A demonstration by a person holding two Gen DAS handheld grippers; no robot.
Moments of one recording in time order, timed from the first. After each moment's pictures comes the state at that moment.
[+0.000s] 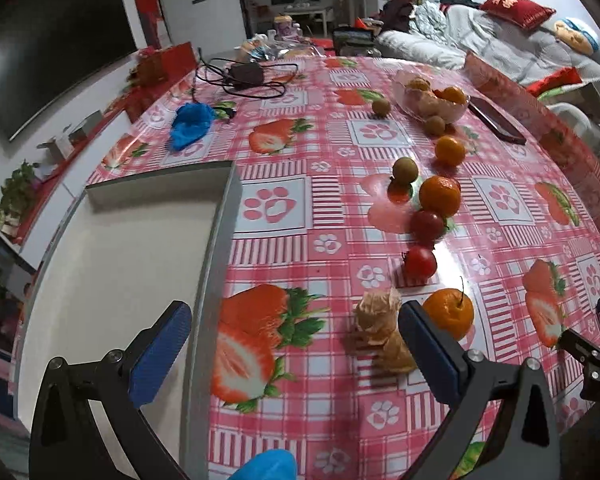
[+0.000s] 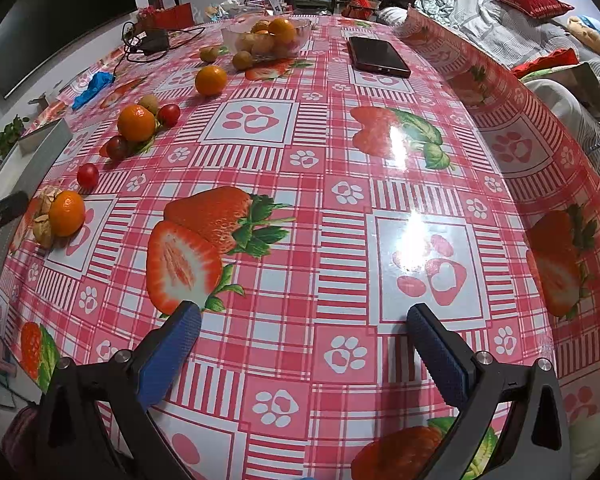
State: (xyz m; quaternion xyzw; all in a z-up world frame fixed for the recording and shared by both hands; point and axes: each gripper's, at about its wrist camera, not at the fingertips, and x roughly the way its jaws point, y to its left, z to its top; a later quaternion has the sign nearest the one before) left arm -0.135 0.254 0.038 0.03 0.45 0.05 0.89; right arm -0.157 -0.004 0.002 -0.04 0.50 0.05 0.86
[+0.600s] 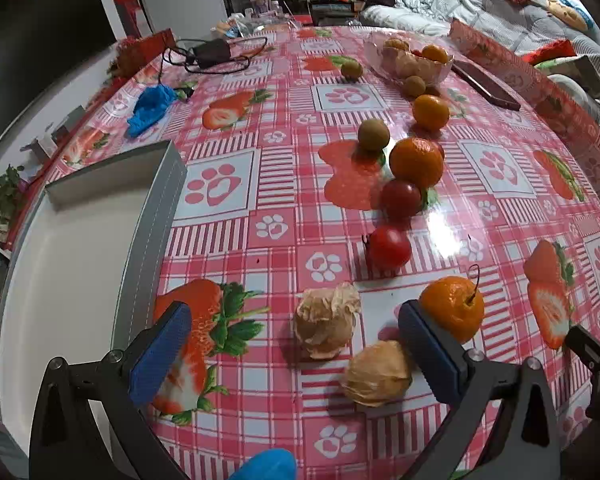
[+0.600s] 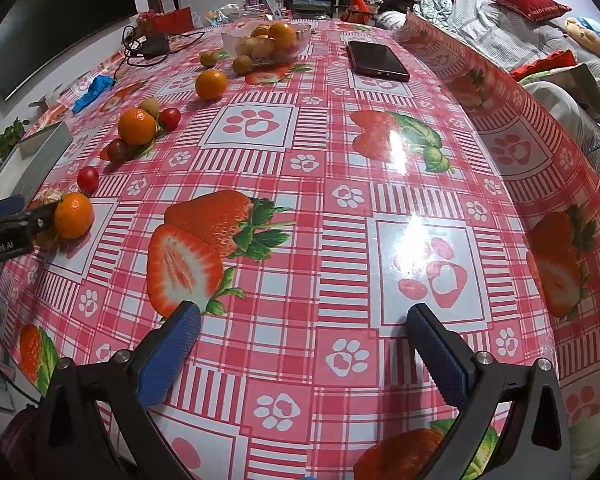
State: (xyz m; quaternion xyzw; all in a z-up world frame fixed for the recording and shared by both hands) left arm -0.117 0.225 0.010 0.04 0.48 0.04 0.87; right arm -0.157 -0.003 0.003 -0.04 0.50 0.05 0.87
